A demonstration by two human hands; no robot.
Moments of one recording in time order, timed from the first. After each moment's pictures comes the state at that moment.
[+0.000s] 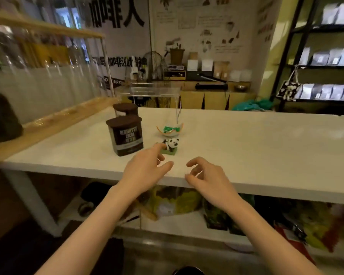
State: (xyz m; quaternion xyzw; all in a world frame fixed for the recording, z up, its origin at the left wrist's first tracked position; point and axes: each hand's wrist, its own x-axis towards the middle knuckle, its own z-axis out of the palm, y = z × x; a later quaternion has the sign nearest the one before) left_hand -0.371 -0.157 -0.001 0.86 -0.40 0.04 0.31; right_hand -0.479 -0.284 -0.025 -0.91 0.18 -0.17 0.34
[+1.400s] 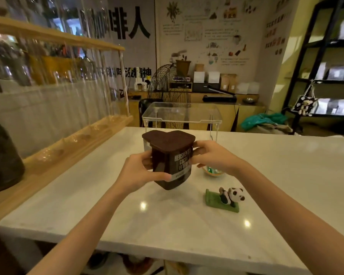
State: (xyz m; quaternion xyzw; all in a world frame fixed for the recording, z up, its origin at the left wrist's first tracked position) left_hand -0.120 -0.127 0.011 0.77 -0.35 -0.09 0.52; right_hand -0.215 -0.307 0.046 -0.88 0.13 -0.08 0.45
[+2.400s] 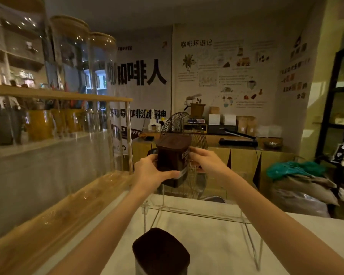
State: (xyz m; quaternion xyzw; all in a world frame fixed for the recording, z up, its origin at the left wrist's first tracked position) left_hand 0.097 -0.288 0.107 0.78 -0.27 0.08 0.56; right_hand 0.038 -0.444 0.129 -0.81 0.11 -0.21 0.53
